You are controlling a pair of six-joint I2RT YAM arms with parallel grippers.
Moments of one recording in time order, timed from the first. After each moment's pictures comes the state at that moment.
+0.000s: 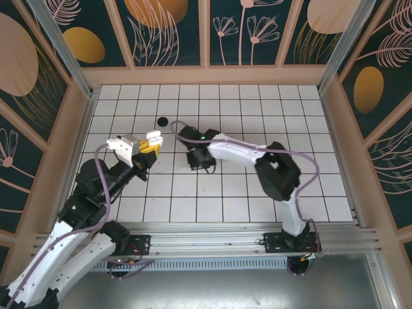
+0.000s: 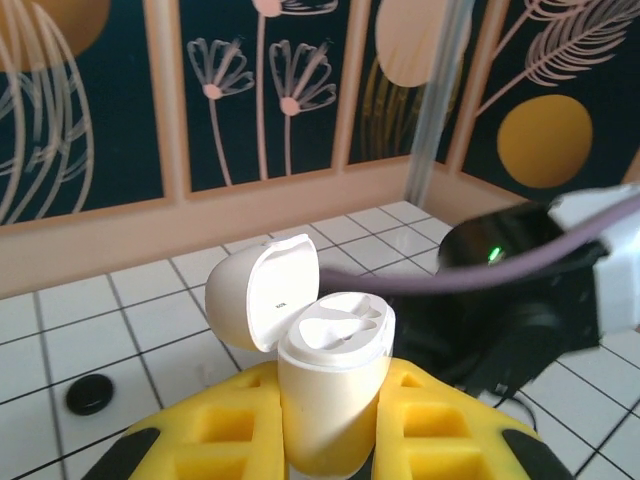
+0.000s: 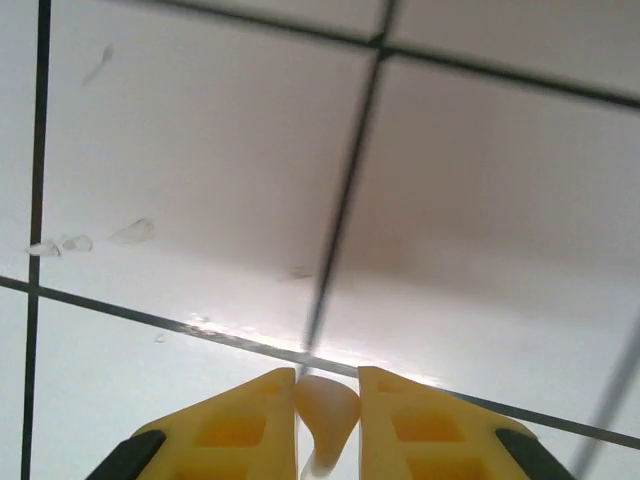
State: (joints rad) left arm -0.58 0.55 0.73 -0.25 0.11 -0.13; right arm 0.90 2.00 1.54 -0.82 0.07 0.64
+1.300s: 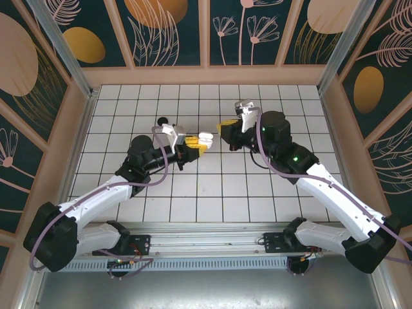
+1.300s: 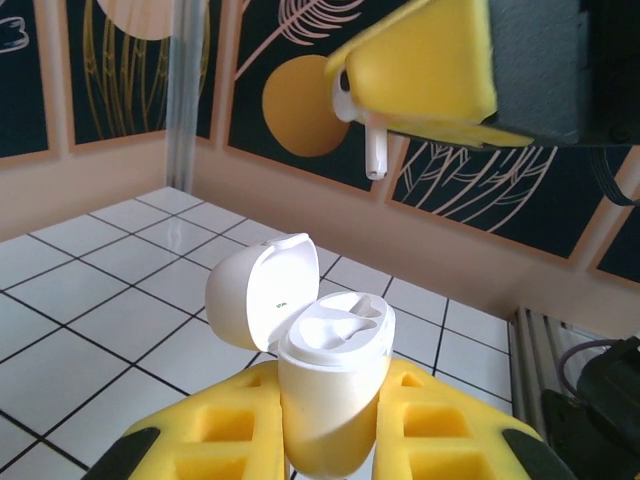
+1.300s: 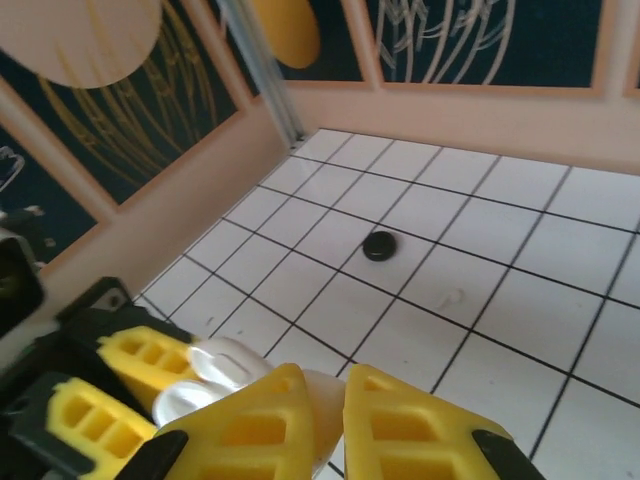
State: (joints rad) left arm -0.61 1.19 0.63 0.56 0.62 -0.23; right arm 0.72 1.08 1.09 -0.26 -0.20 0.26
